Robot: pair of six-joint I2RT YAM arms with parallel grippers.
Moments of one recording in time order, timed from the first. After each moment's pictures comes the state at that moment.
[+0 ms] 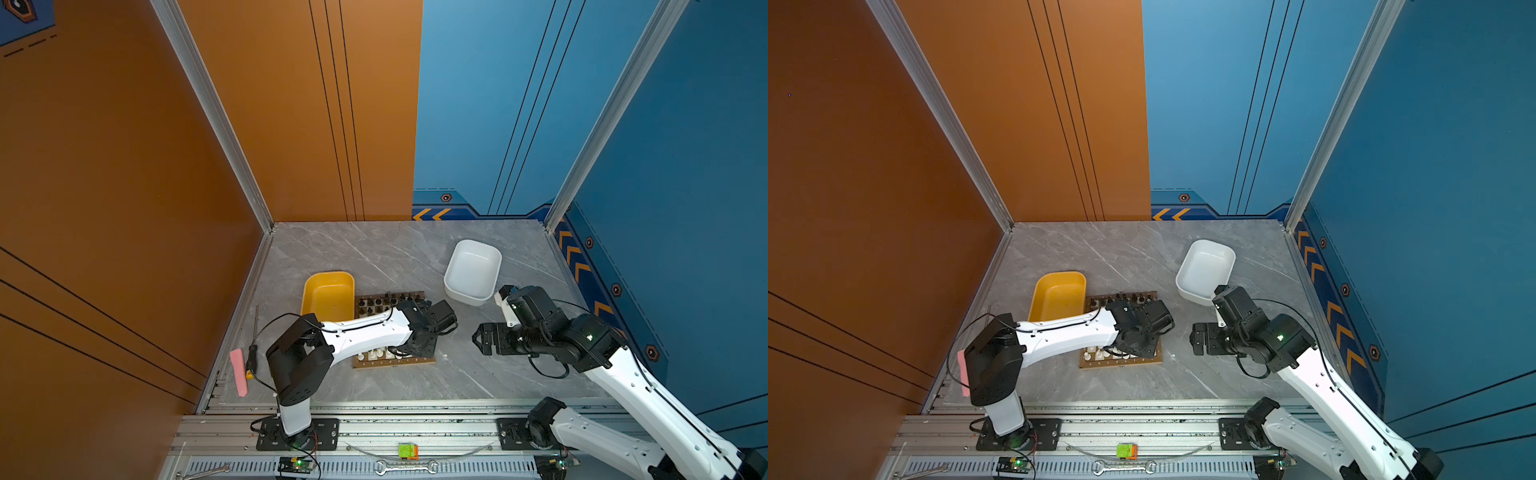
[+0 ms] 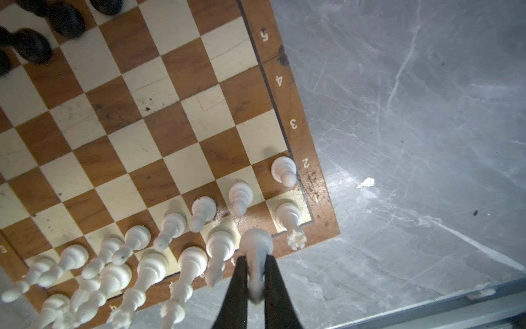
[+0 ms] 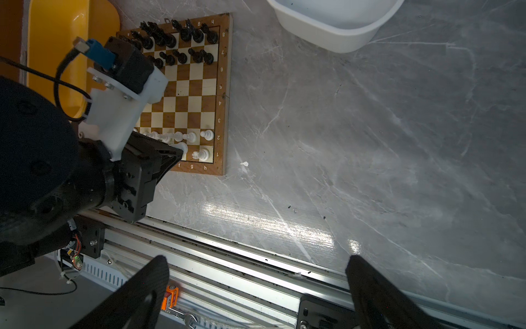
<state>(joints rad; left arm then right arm) -1.04 1.80 1.31 -0.88 -0.14 -0.76 0.62 0.91 1.07 -1.20 -0.04 0.55</state>
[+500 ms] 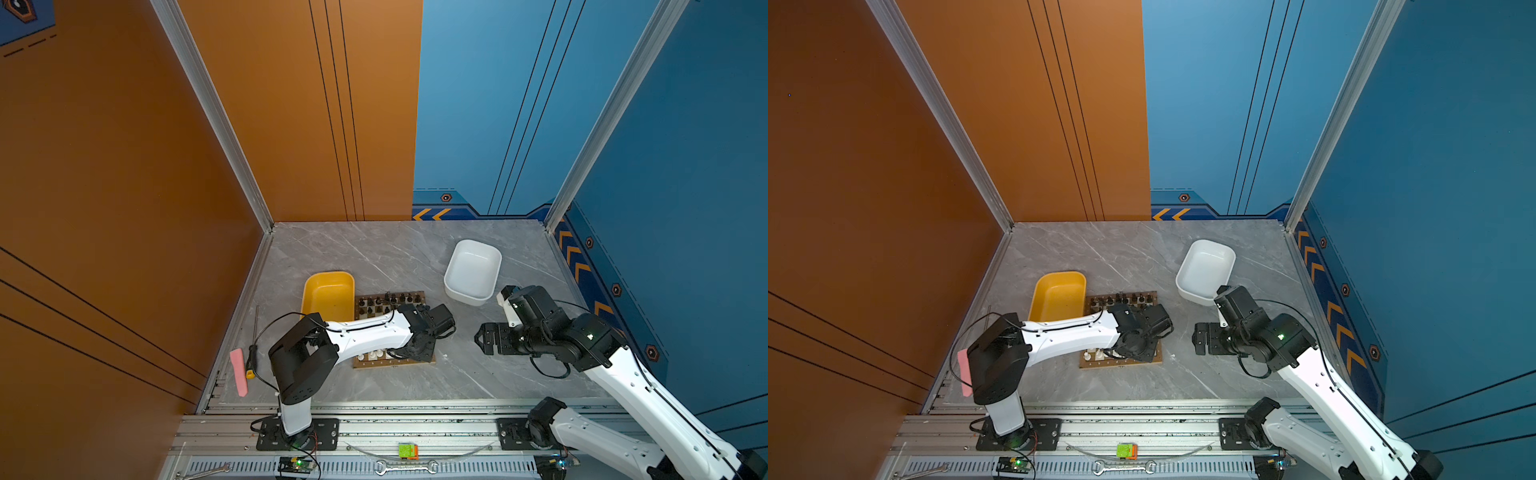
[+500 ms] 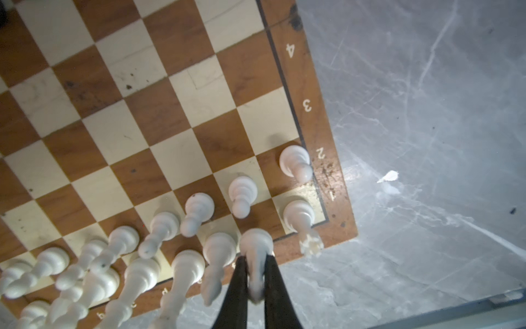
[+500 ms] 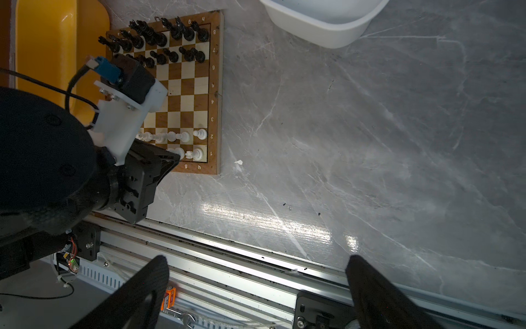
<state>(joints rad) -1.04 1.82 1.28 -0.86 -0.12 -0.76 0.60 0.91 1.06 -1.22 -0.04 0.55</state>
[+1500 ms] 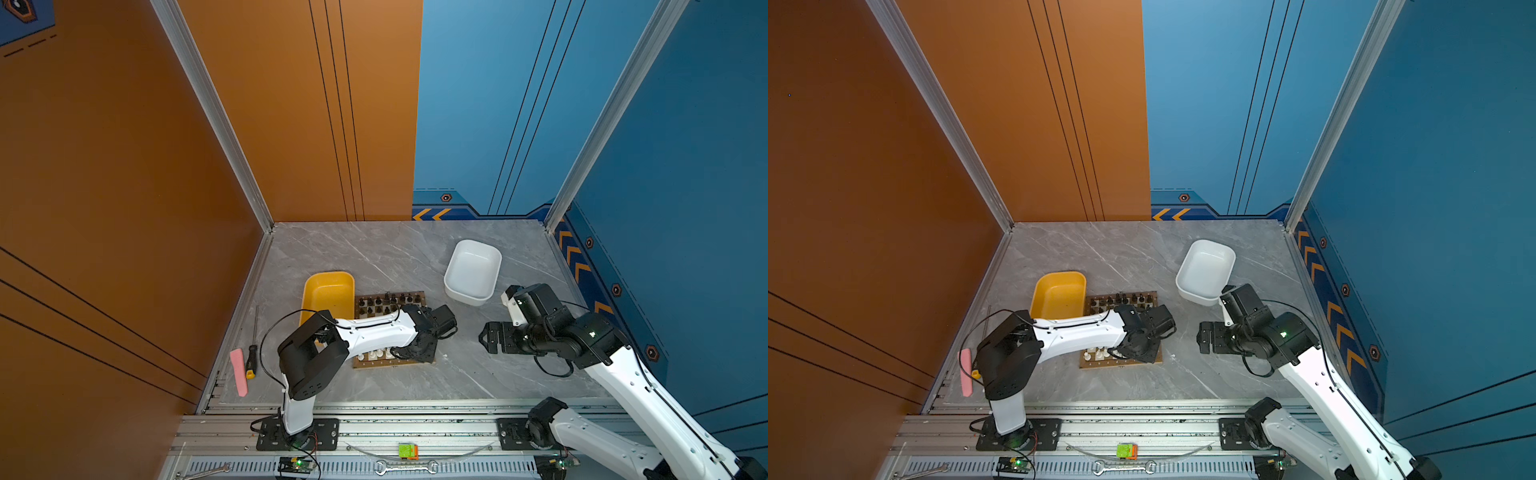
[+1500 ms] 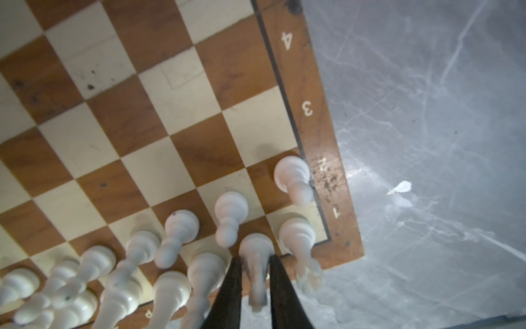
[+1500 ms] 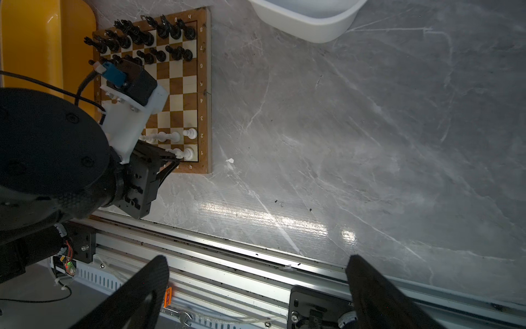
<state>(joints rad) -1.03 1.87 1.30 -0.85 -0.10 -0.76 0.52 0.91 1.06 -1.24 -0.07 0.50</state>
